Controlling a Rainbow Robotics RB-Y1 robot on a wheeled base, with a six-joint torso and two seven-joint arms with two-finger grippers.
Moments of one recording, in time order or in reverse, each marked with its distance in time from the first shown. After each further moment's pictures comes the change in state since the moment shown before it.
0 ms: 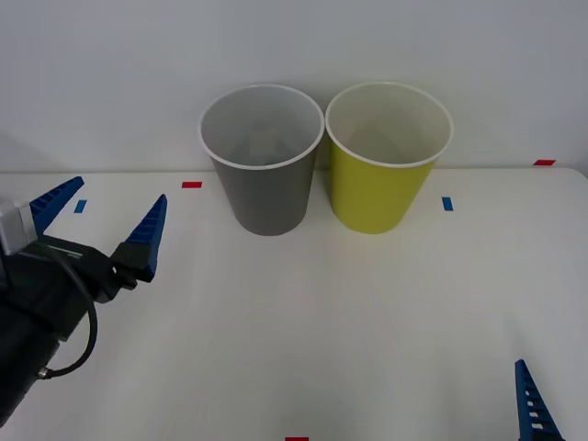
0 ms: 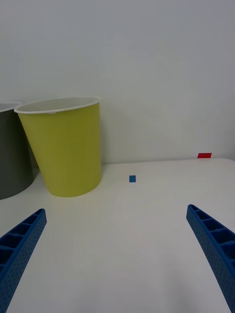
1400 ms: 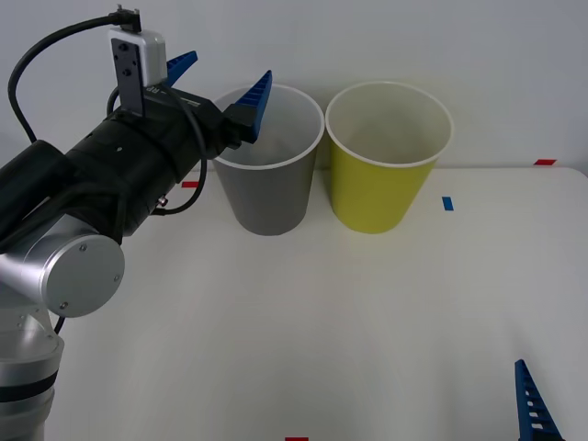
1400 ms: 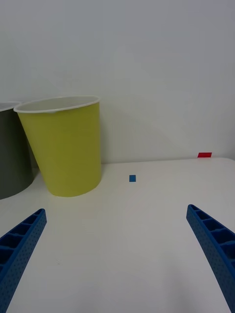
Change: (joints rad) right arm 0.000 0.000 0.000 0.000 0.000 0.000 0.000; left arm -0.742 -0.062 -0.111 0.364 -0.125 0.203 0.157
